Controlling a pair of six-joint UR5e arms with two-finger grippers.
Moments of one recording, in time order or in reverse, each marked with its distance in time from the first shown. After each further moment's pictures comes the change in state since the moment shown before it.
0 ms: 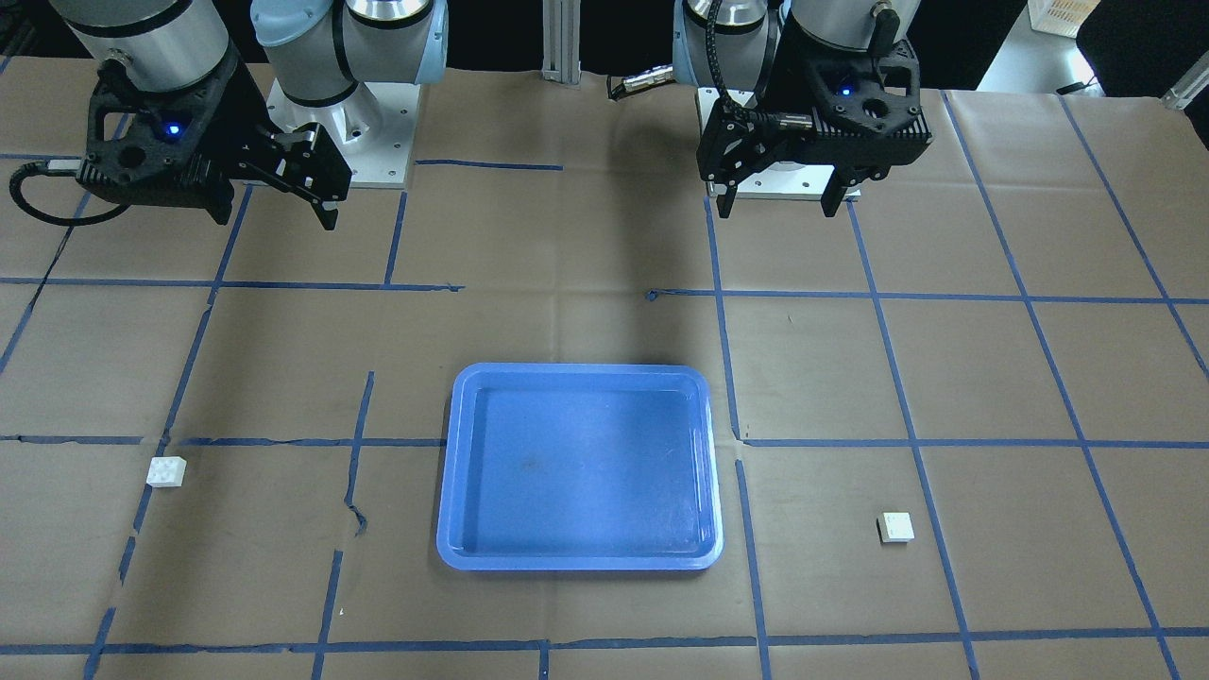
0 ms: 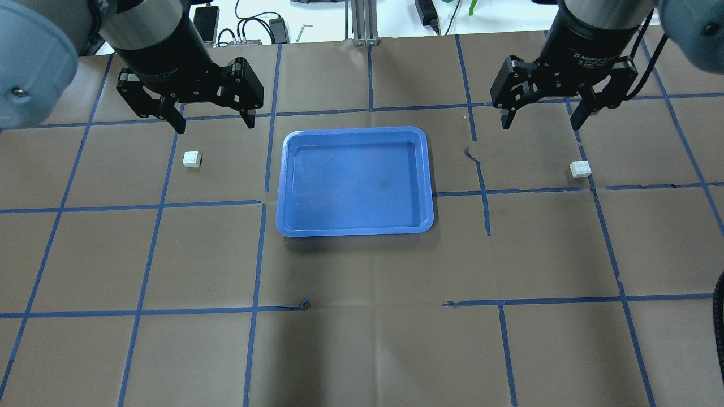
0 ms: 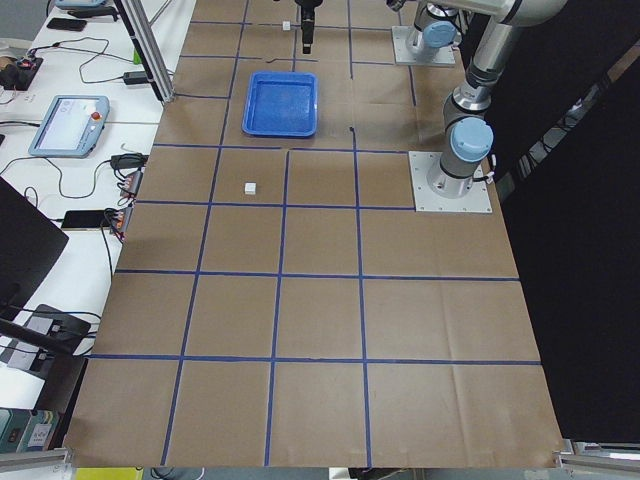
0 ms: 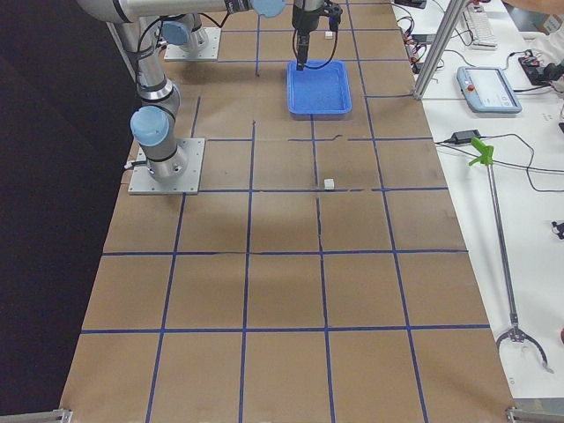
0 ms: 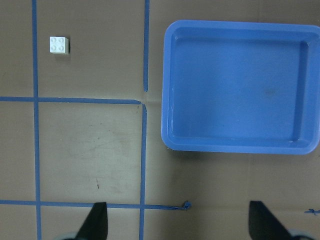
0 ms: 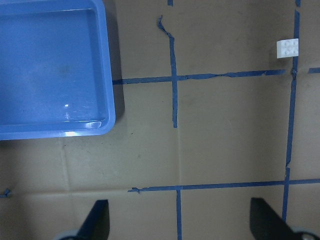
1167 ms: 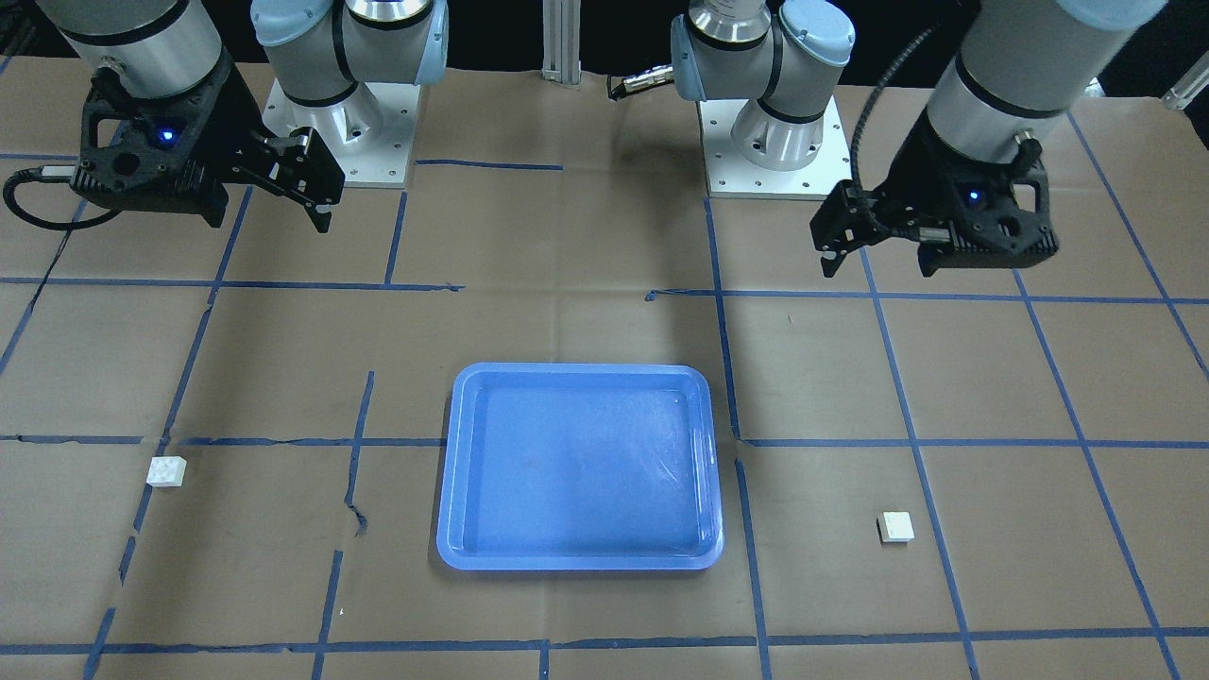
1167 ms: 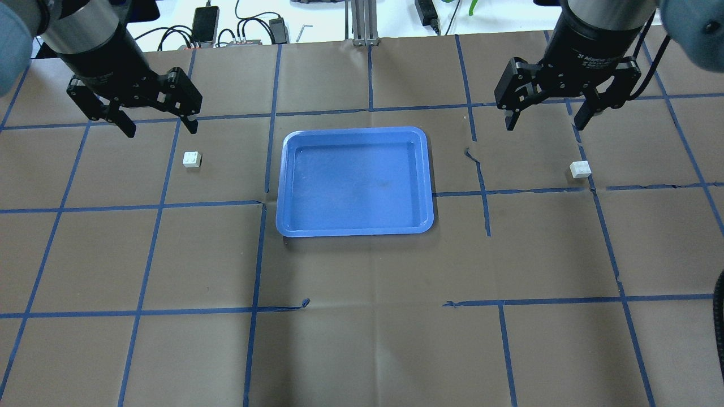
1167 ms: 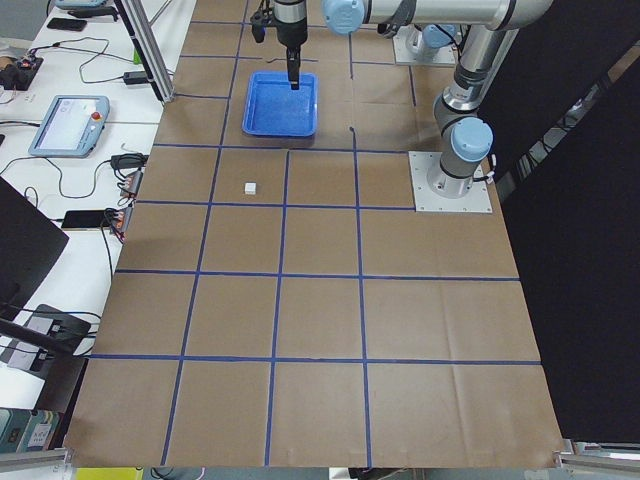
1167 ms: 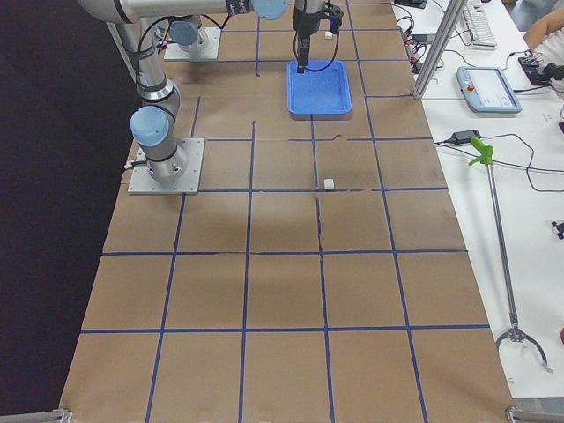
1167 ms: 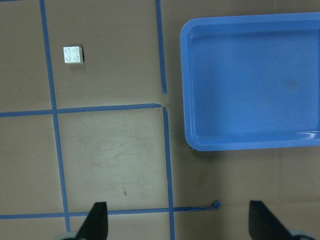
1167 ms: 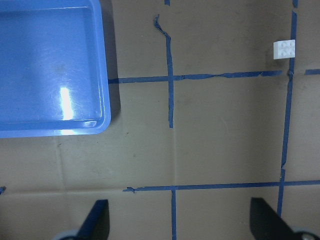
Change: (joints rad) left arm 0.243 -0.083 -0.036 -0.001 0.000 0.230; right arm -0.013 0.001 0.000 -0.001 -0.004 -0.051
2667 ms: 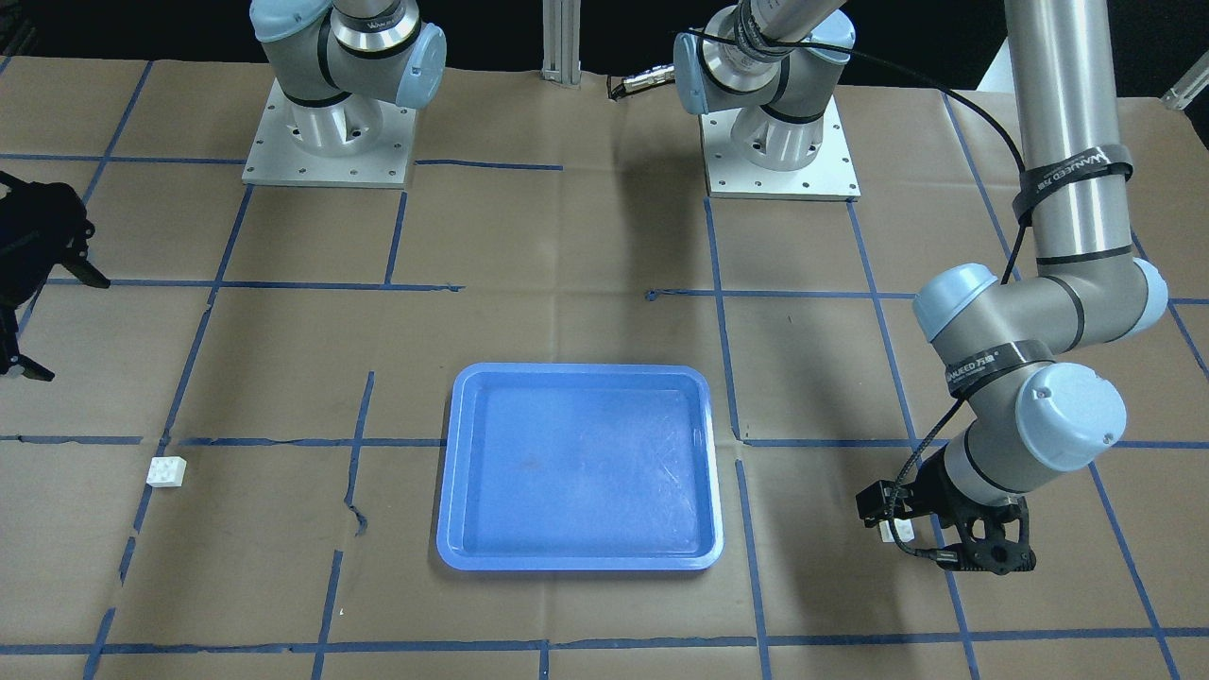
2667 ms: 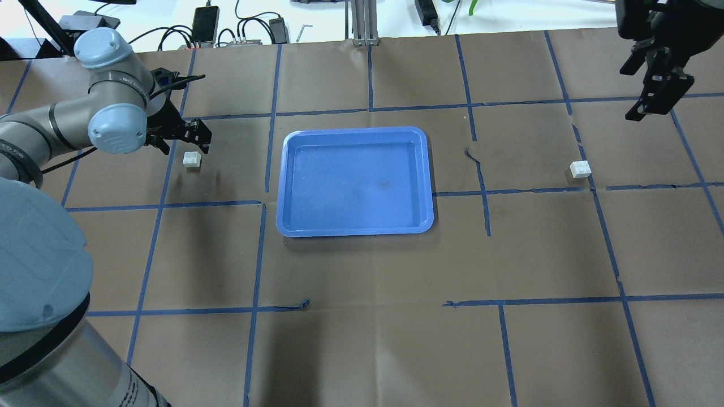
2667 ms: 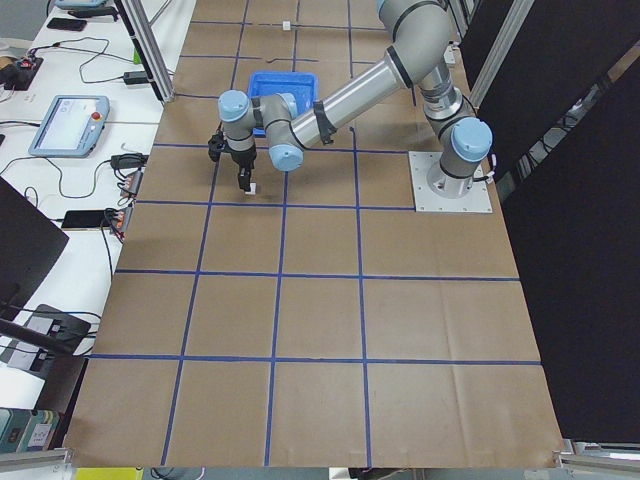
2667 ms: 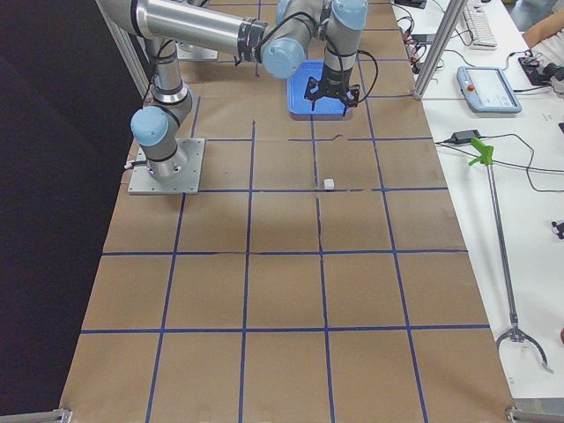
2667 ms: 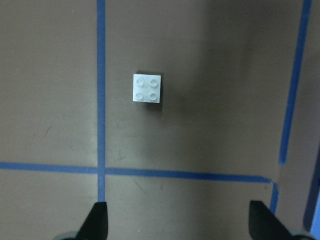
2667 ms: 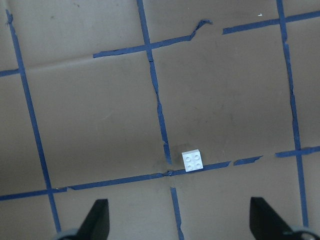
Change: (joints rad) left arm 0.125 -0.490 -0.108 0.693 -0.001 0.205; right arm -0.323 0.149 -0.022 -0.152 0.039 -1.779
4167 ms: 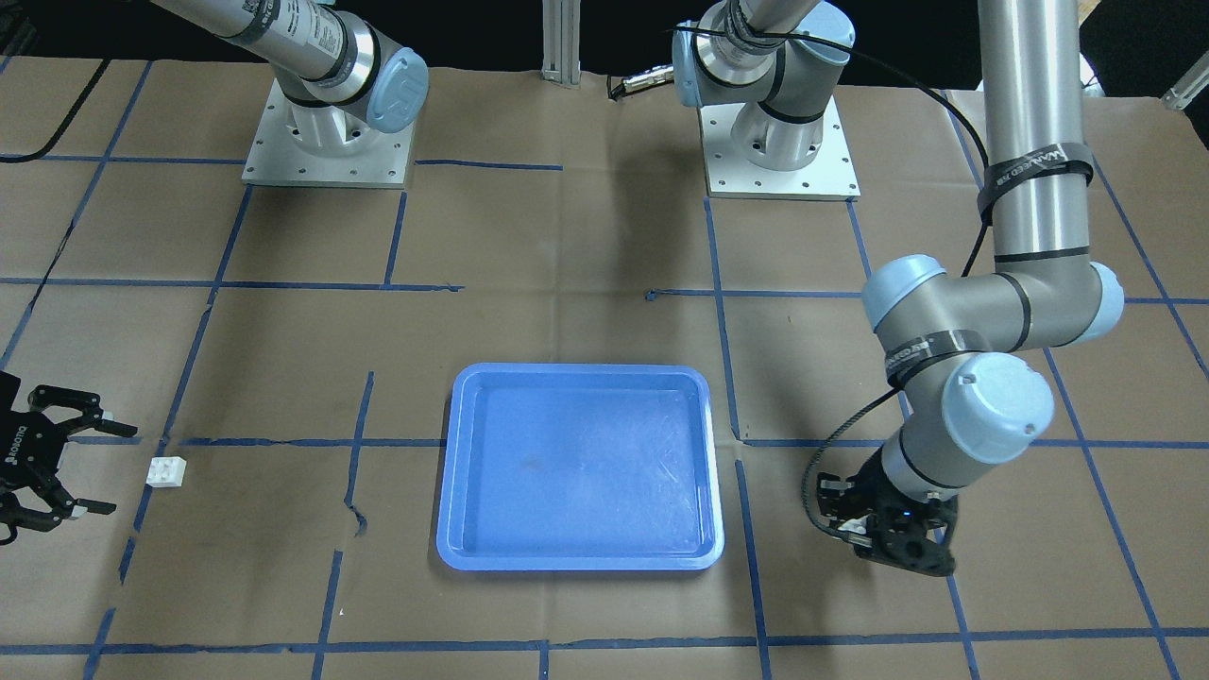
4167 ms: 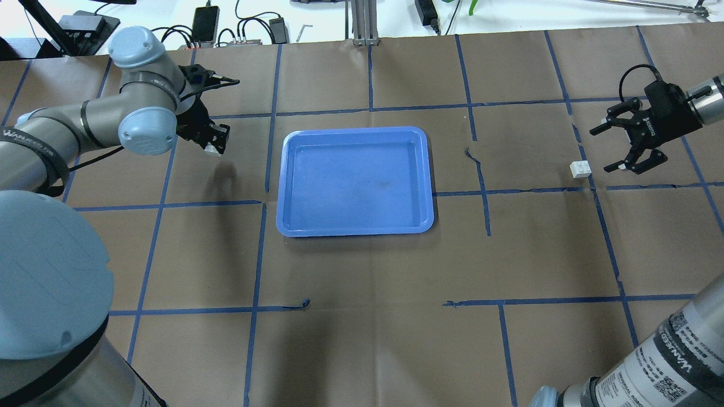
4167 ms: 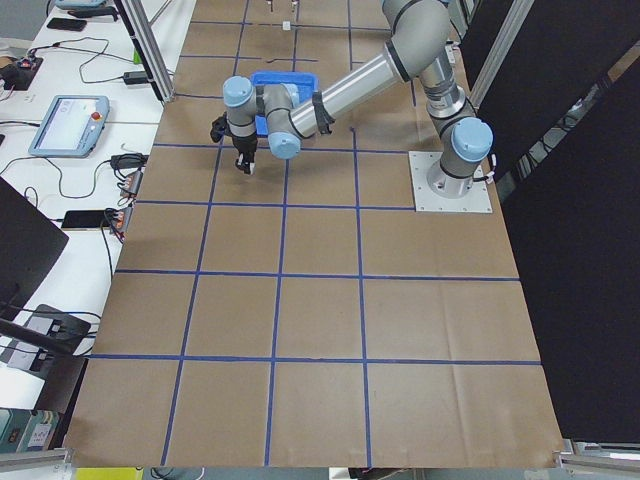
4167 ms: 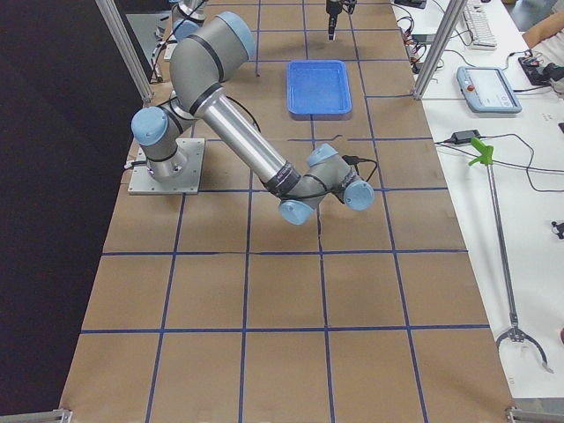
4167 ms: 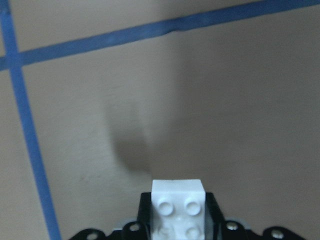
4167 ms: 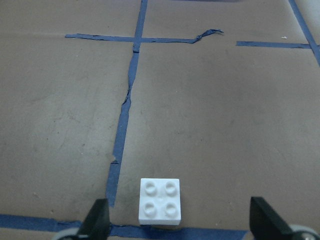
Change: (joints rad) left arm -0.161 0.045 -0.005 0.000 -0.007 0.153; right arm -0.299 0.464 0.031 -0.003 0.500 -0.648
